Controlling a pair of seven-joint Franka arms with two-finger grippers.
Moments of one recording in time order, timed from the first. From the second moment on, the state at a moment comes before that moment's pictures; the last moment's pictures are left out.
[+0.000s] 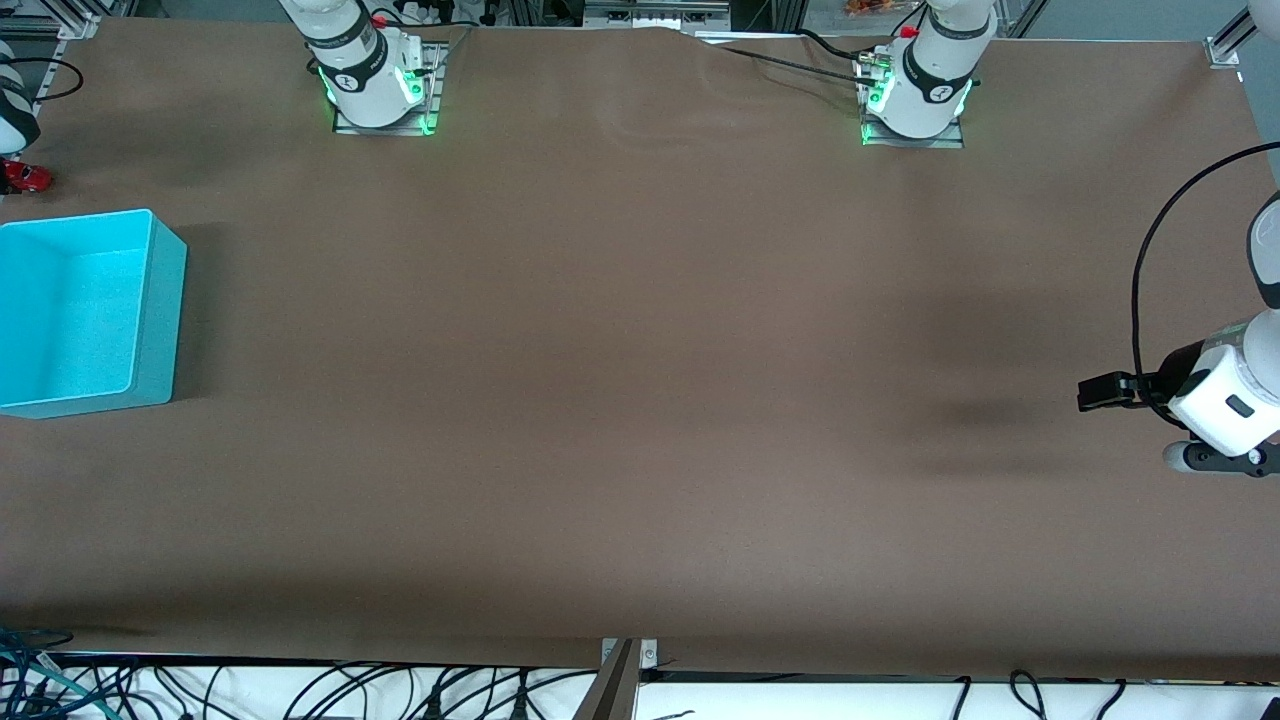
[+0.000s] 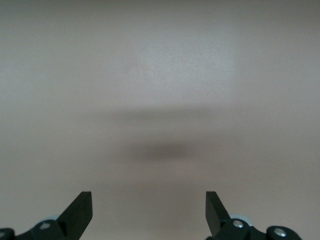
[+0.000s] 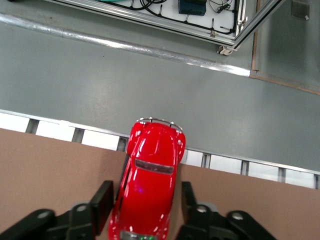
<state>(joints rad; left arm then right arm) 0.49 0.53 -0.60 -1.28 0.33 1.64 -0.08 -0.88 0.62 -0.37 -2.05 0.03 2.92 0.21</state>
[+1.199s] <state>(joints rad) 0.49 0.53 -0.60 -1.28 0.33 1.64 -0.08 -0.89 0.56 -0.34 -2.03 0.05 2.95 0.21</state>
